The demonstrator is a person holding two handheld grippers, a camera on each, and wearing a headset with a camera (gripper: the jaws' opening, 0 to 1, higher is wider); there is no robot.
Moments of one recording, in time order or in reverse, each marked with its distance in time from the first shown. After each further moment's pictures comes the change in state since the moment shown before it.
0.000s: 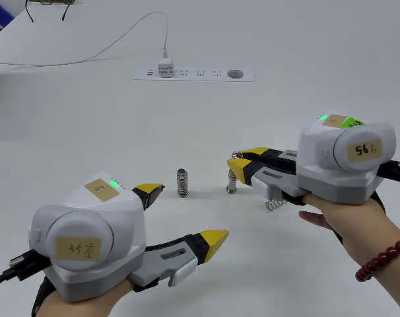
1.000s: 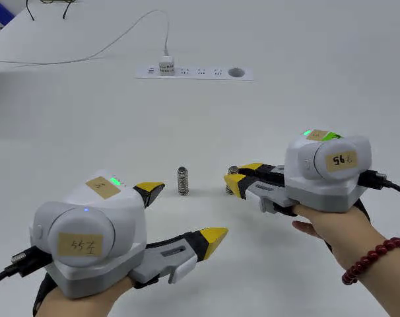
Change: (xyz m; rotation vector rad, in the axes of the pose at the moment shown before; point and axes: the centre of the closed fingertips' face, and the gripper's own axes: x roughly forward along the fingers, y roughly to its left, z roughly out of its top) left arm 0.000 0.001 -0.001 0.002 0.005 0.003; right arm 0.009 0.006 -0.030 0.032 0.072 0.008
